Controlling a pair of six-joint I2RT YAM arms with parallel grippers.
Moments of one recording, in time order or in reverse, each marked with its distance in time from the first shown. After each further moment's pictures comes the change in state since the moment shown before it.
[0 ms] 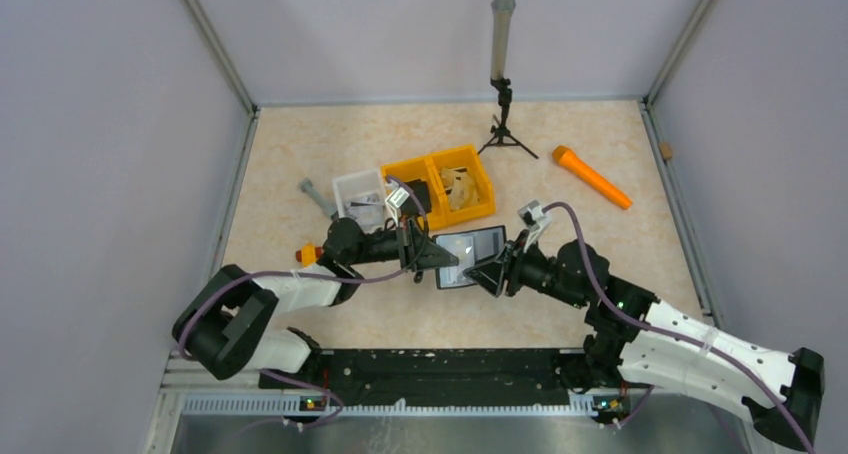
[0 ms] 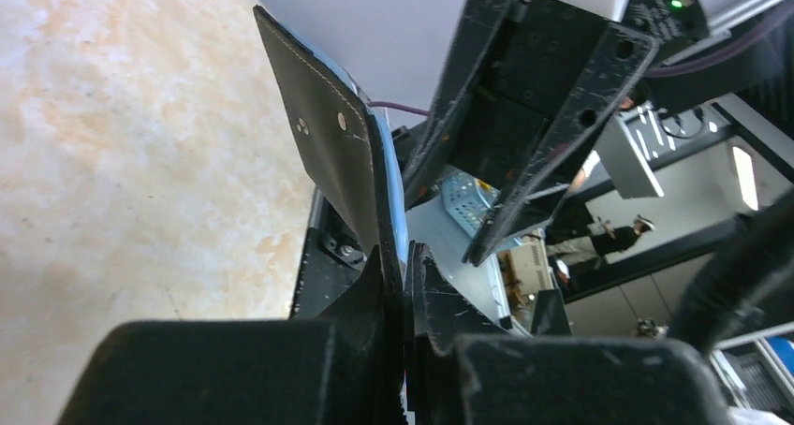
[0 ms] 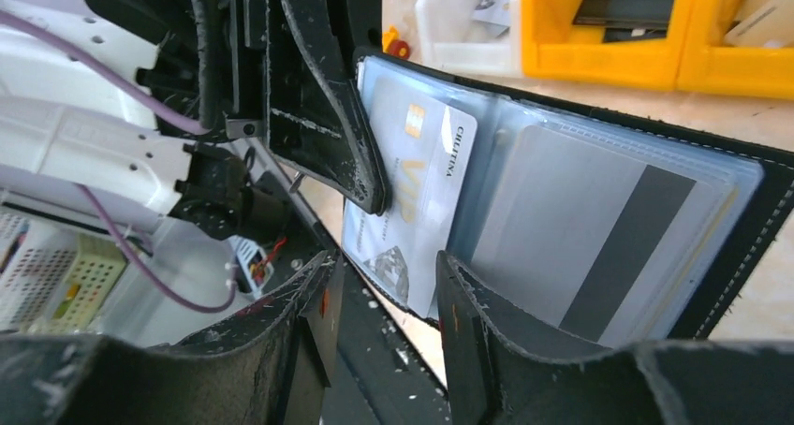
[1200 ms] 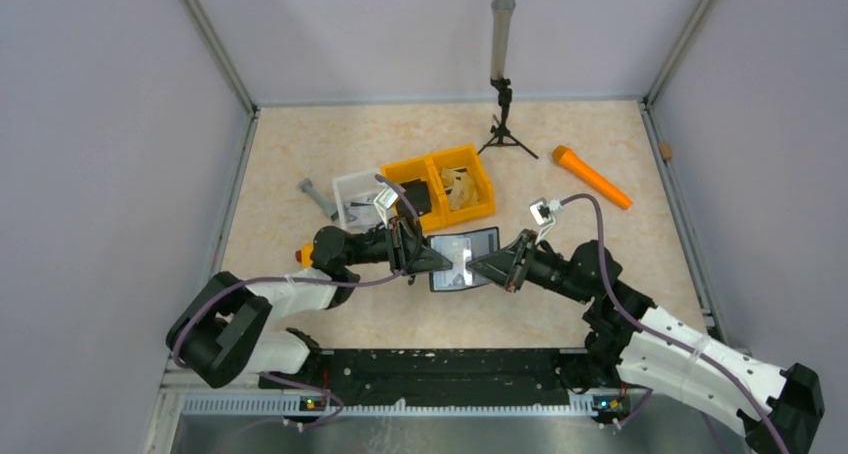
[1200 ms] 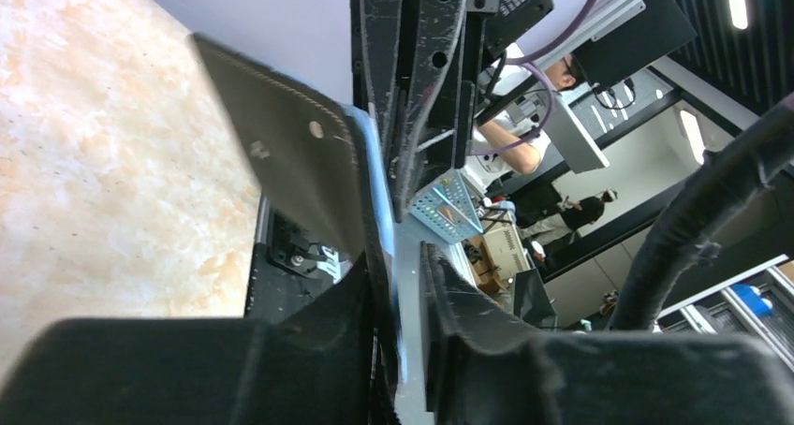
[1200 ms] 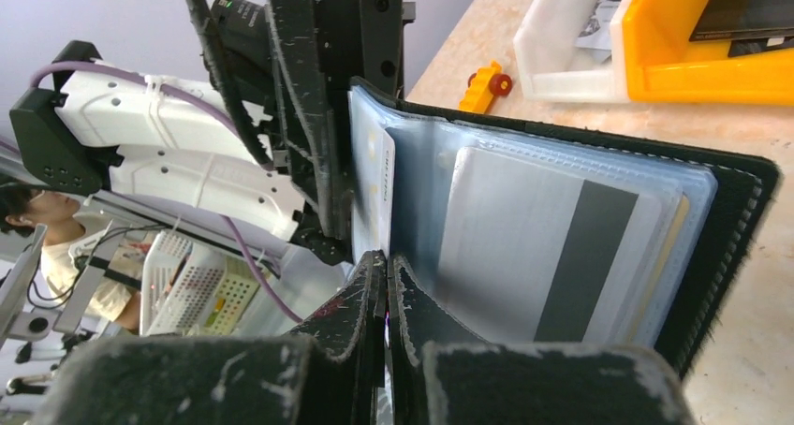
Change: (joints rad) left arm 0.010 -0.013 -0.023 0.249 0.084 -0.165; right arm -0.134 -0.013 -0.110 0.279 -0.245 0.226
